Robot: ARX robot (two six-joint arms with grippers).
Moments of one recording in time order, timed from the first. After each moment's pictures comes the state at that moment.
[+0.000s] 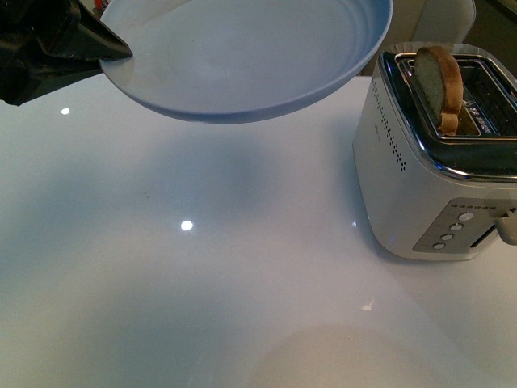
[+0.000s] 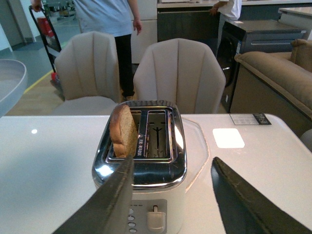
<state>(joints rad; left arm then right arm) -0.26 1.50 0.77 0.13 0.27 -0.75 0.00 0.01 0.02 0.00 0.00 0.00</state>
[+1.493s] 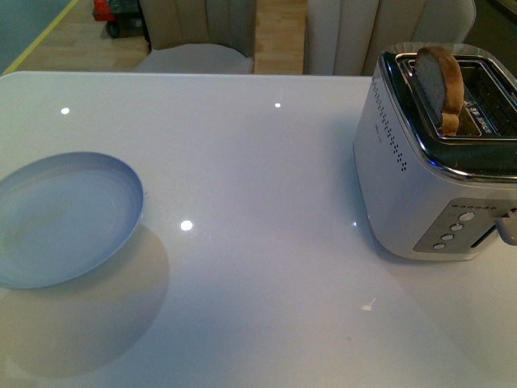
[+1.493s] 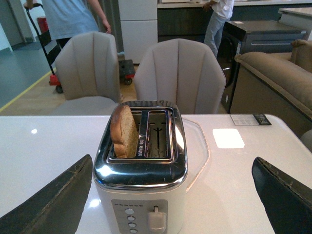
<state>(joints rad) 0.46 2.21 0.77 0.43 0.56 -0.14 0.00 0.01 0.02 0.00 0.00 0.00</state>
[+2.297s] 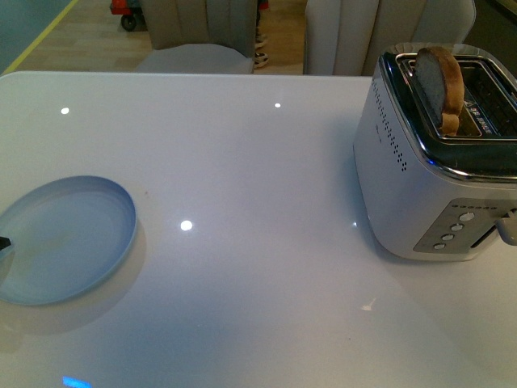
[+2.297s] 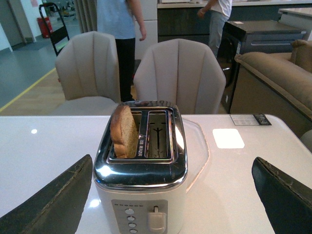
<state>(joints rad) 0.51 2.43 0.92 0.46 0.61 -0.02 0.00 0.01 0.02 0.00 0.00 0.00</state>
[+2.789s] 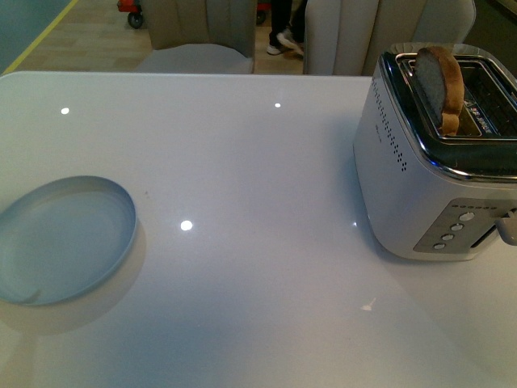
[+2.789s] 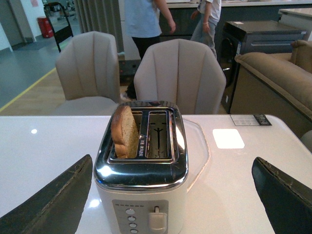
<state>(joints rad) 0.45 2.02 0.76 0.51 0.62 -0.06 0.00 0.01 0.02 0.00 0.00 0.00</state>
